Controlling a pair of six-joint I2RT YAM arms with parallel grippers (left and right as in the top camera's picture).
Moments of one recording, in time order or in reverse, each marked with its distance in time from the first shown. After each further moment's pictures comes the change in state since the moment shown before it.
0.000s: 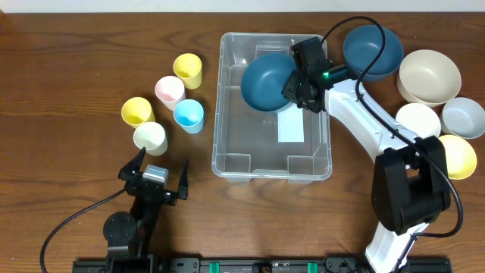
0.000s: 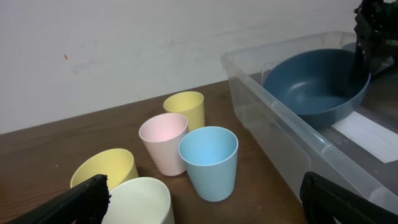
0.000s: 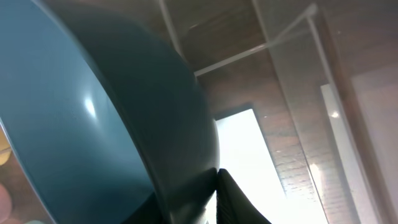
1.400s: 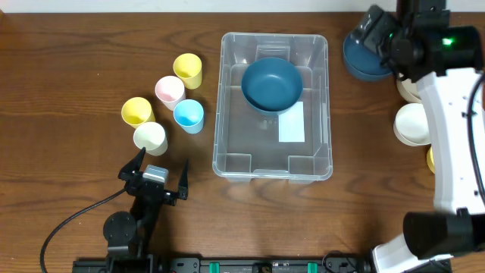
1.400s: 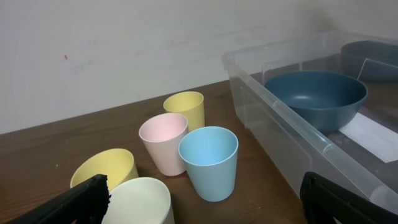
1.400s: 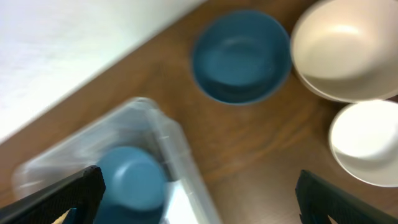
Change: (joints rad) left arm 0.000 0.000 0.000 0.000 0.000 0.000; right arm -0.272 -0.208 0.466 -0.457 0.116 -0.177
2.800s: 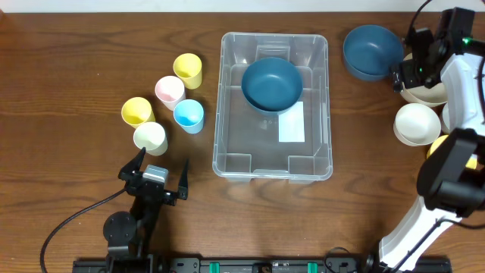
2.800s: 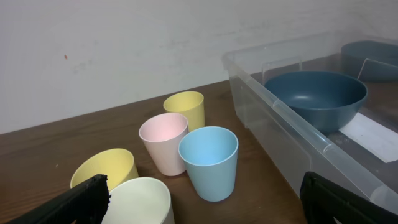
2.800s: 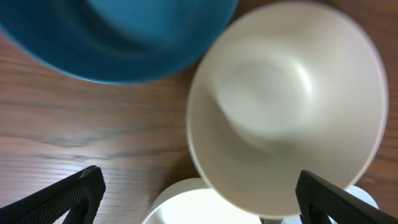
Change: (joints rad) left arm 0.000 0.000 0.000 0.000 0.000 0.000; right arm -0.356 0.312 -0.165 0.202 -0.116 -1.106
